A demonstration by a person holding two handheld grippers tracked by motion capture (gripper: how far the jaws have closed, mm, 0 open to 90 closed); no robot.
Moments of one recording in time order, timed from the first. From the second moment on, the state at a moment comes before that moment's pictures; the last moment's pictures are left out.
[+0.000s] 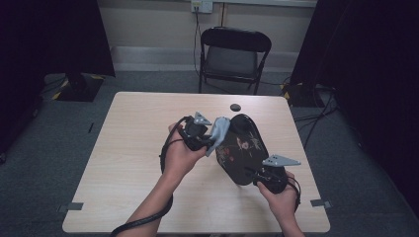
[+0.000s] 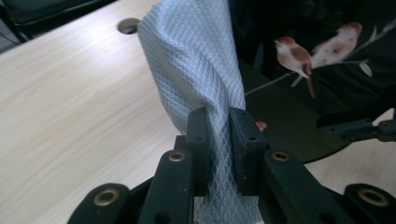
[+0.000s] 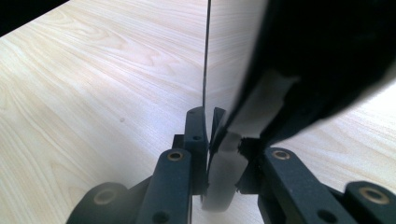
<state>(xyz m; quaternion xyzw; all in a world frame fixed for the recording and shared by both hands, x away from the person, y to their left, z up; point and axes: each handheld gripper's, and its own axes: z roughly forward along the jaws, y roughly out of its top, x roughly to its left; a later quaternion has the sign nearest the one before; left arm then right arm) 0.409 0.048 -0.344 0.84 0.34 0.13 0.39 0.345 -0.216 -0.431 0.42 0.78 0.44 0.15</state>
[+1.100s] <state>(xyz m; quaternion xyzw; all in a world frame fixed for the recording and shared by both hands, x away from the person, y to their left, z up) 0.401 0.048 -0.452 0.87 0.37 0.07 0.32 0.345 -0.215 -0.430 0.42 0.78 0.44 0.14</state>
